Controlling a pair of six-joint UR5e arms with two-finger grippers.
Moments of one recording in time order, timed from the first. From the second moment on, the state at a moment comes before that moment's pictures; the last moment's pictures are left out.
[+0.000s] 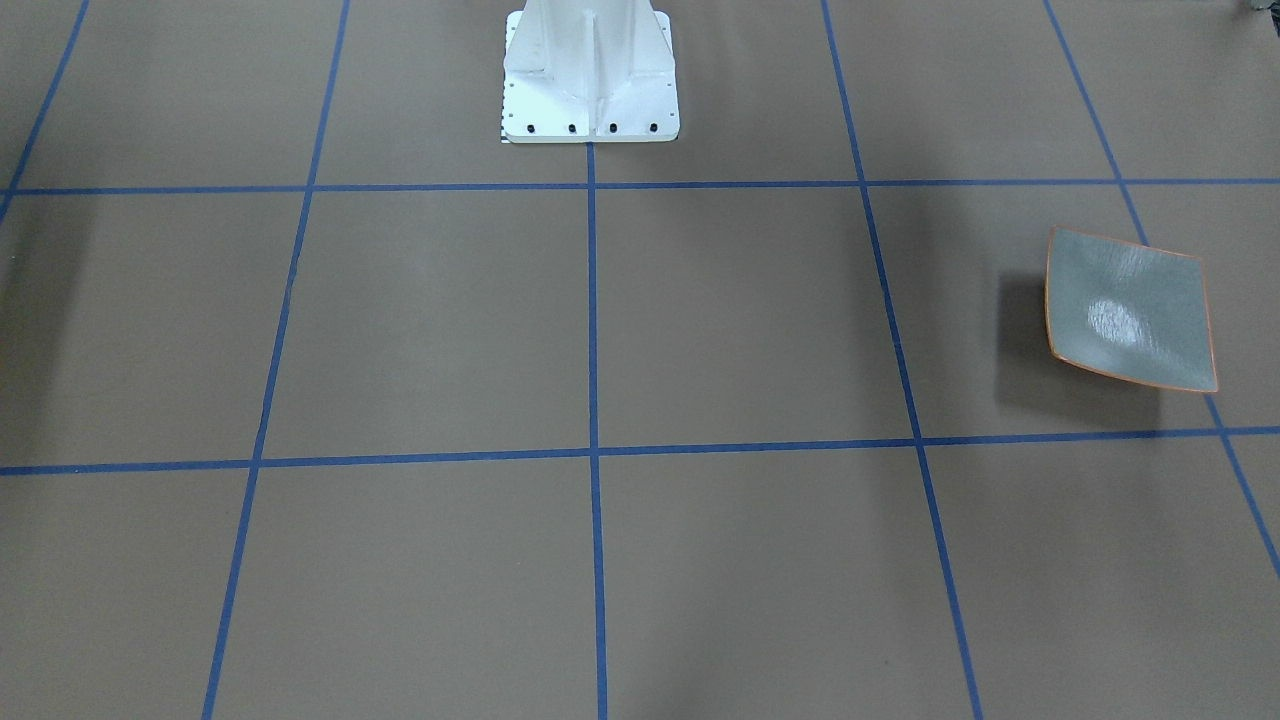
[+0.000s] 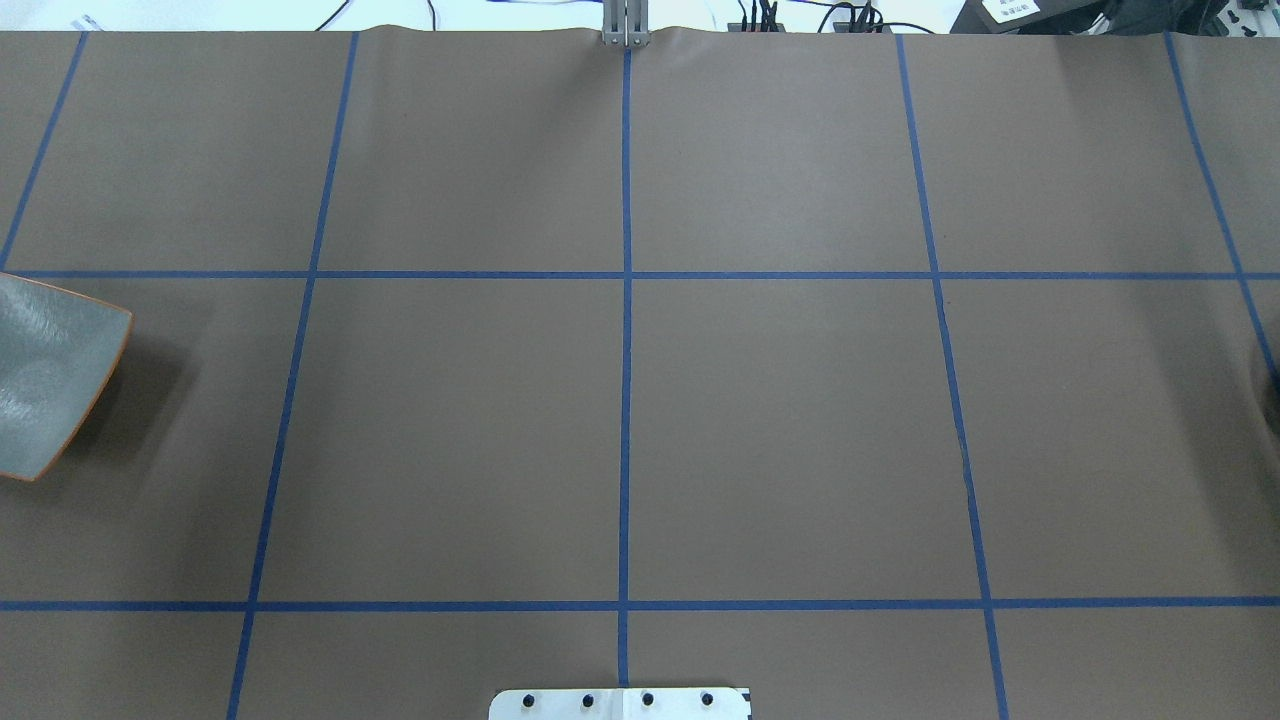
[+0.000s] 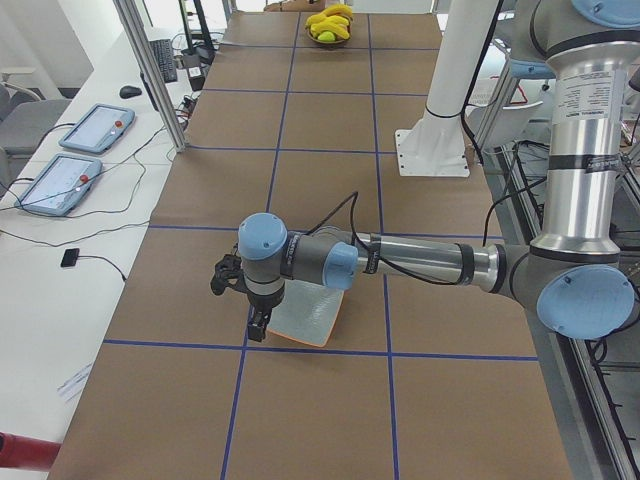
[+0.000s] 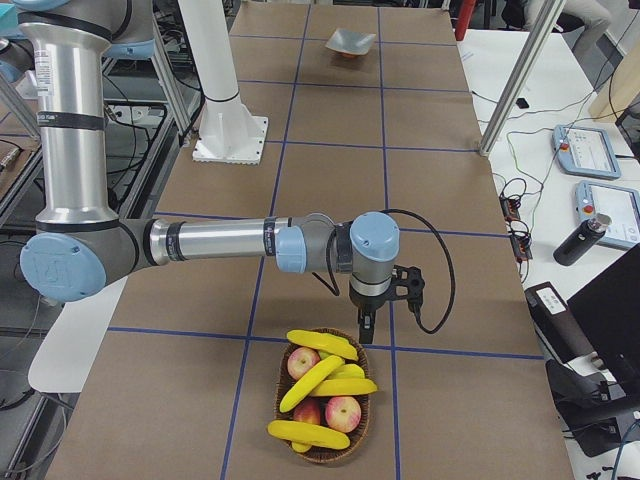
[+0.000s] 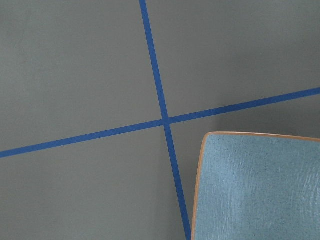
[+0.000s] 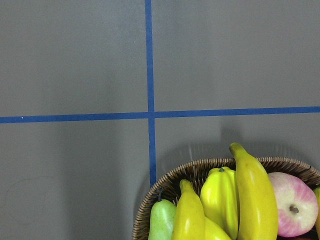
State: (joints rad) left arm -1.53 -1.55 -1.67 -1.67 -2.31 0.06; right arm 1.59 -1.59 1.69 -1.61 2.29 0.07
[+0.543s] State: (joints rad) left arm -1.53 -1.55 -1.67 -1.67 -2.31 0.05; right arm 1.58 -1.57 1.70 -1.60 2.29 0.07
